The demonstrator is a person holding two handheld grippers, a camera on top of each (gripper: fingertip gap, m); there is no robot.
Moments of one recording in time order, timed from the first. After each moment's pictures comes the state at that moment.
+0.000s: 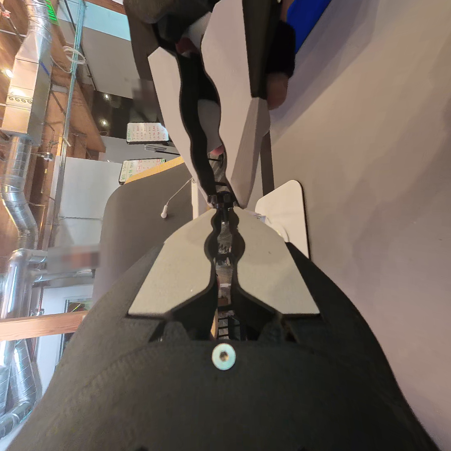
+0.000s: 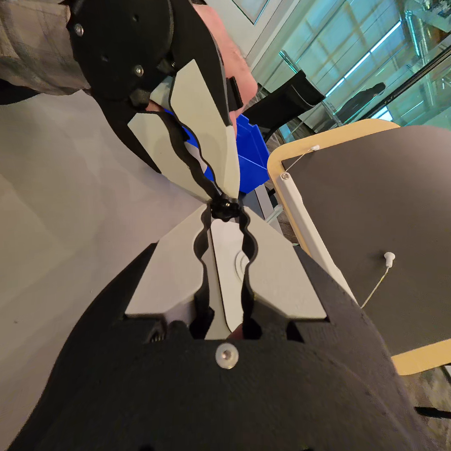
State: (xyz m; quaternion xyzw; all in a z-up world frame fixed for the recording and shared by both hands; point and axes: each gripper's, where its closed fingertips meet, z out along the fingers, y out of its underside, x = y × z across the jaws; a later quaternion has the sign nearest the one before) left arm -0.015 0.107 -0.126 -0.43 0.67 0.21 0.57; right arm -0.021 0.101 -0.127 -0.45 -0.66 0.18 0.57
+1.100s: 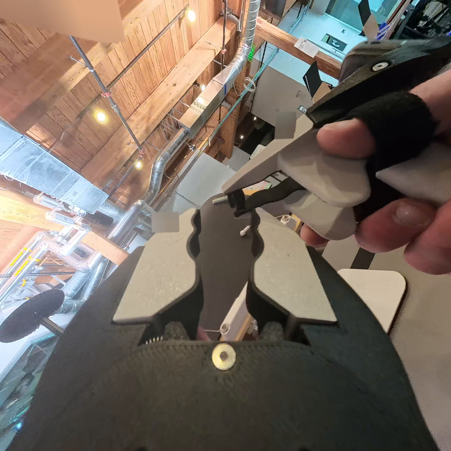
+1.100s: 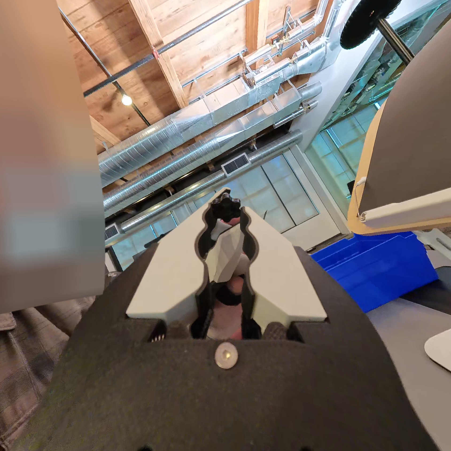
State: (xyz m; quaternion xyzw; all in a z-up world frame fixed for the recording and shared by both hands) left arm -0.007 0.107 -0.058 -0.38 0.42 0.23 0.79; right arm -0.010 0.097 -0.054 -0.41 -0.18 0.77 0.45
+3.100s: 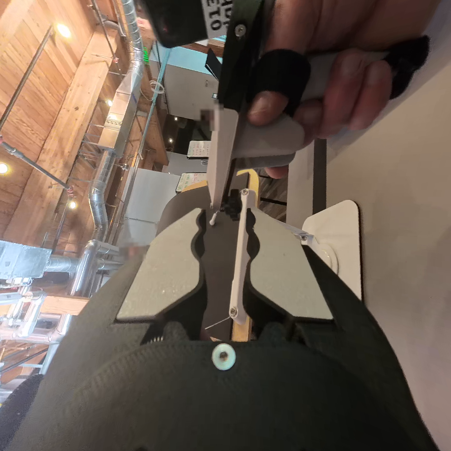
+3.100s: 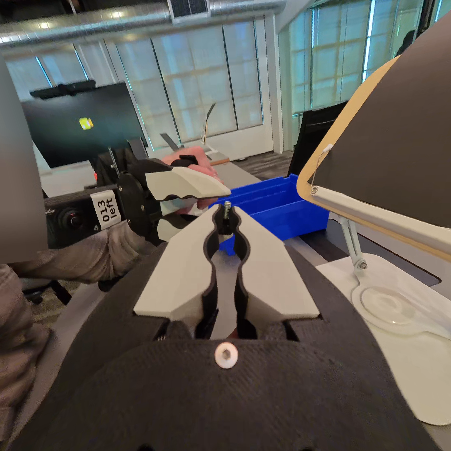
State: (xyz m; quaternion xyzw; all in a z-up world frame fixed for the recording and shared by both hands) left arm -0.014 0.105 -0.086 -0.37 0.60 0.25 0.66; right arm -0.025 0.099 -0.079 -0.54 -0.41 0.56 0.49
